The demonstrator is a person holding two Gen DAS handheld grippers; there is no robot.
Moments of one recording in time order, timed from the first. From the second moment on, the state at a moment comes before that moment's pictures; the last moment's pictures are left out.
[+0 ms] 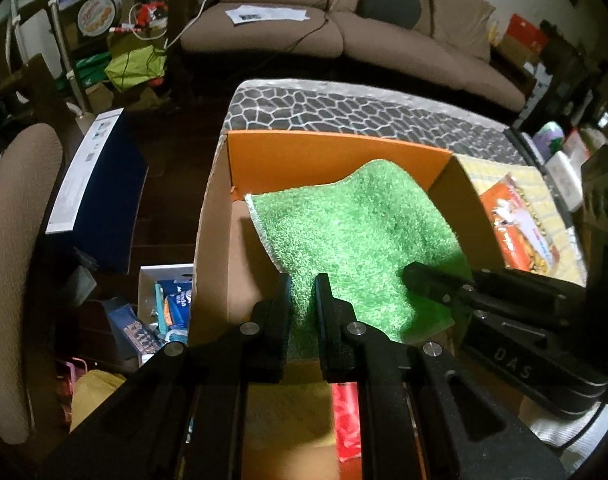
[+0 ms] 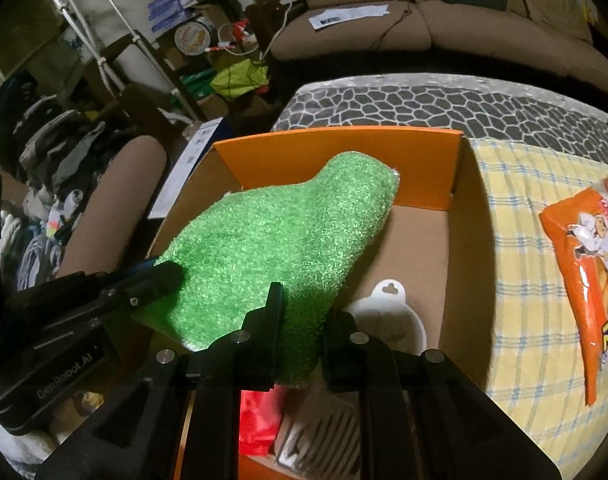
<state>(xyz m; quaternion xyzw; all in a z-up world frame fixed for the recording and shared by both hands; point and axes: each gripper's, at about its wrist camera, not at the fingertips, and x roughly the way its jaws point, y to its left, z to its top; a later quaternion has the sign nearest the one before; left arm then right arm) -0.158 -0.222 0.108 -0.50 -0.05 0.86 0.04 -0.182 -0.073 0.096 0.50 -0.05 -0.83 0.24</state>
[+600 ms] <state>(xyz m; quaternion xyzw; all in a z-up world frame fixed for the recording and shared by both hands) -0.182 -0.210 0.075 -0.54 0.00 0.84 0.00 -0.201 -0.089 0.069 0.53 -0.02 -0.82 0.21</state>
